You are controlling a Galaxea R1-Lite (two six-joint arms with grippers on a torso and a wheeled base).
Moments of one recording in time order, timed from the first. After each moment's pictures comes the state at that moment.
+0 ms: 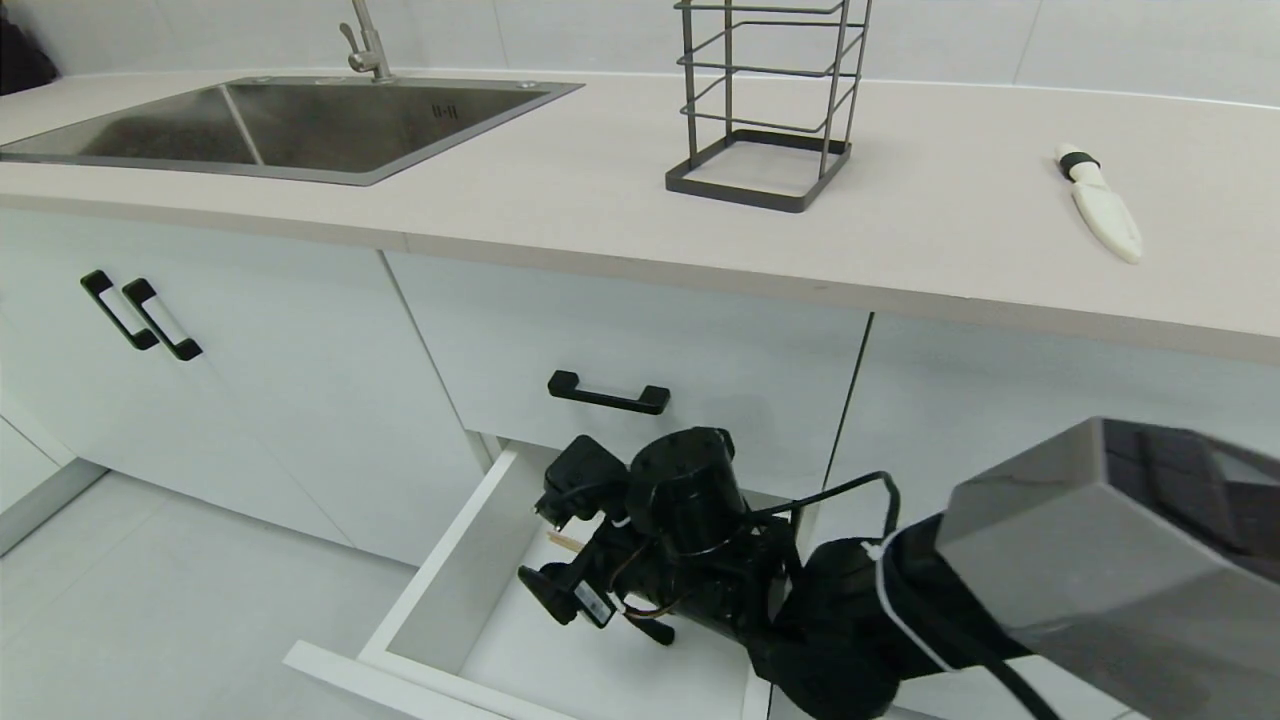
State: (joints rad) left arm 0.00 0.00 0.00 0.00 0.03 -0.04; right arm 0.97 2.22 -1.26 -0.68 -0.06 -0.22
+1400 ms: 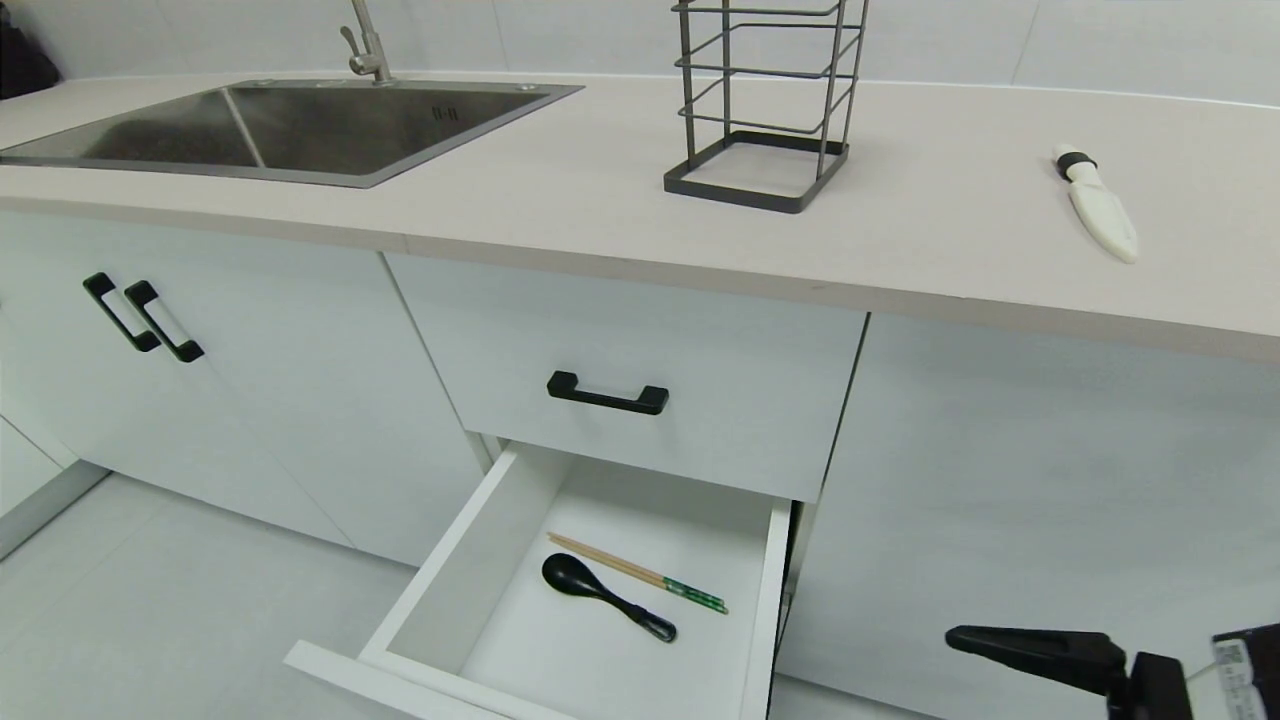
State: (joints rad) left arm 0.00 0.00 0.00 0.00 0.03 -0.04; right arm 0.95 1.16 -0.16 -0.81 0.08 -0.13
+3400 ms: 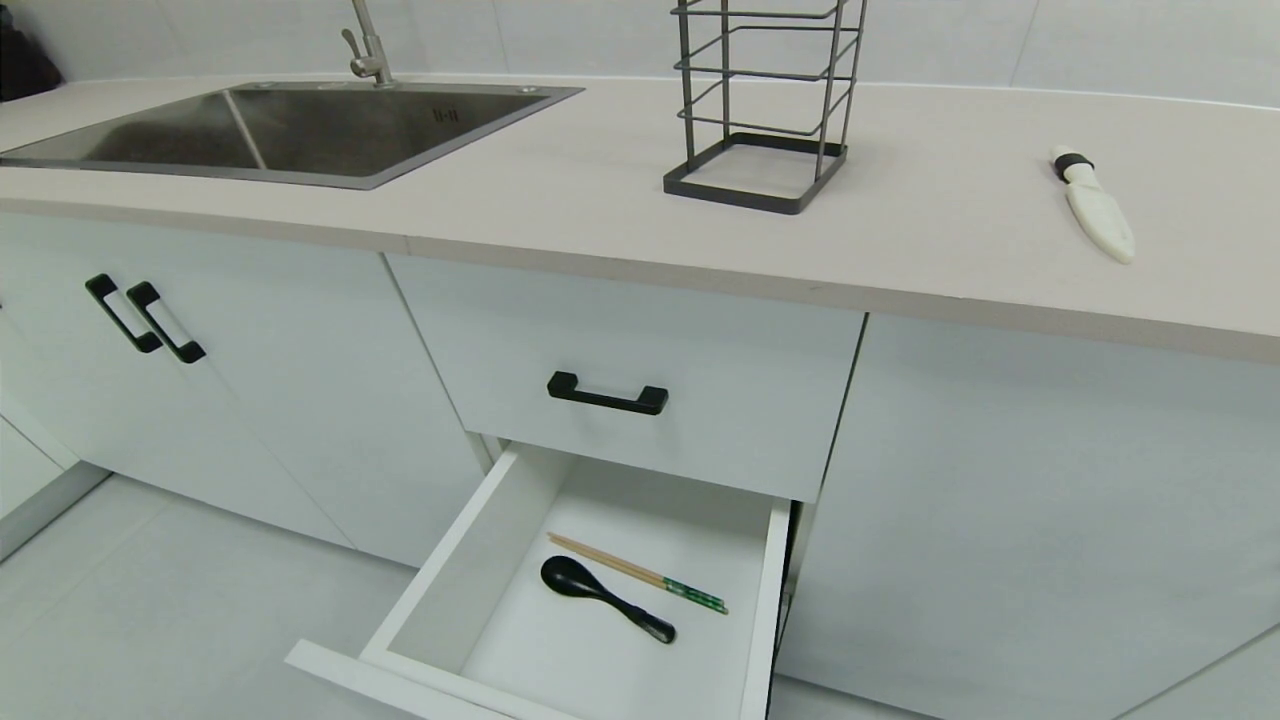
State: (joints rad) left arm 0.00 0.00 0.00 -0.31 -0.21 0.01; right arm 0.00 0.00 0.00 0.00 -0.02 0.01
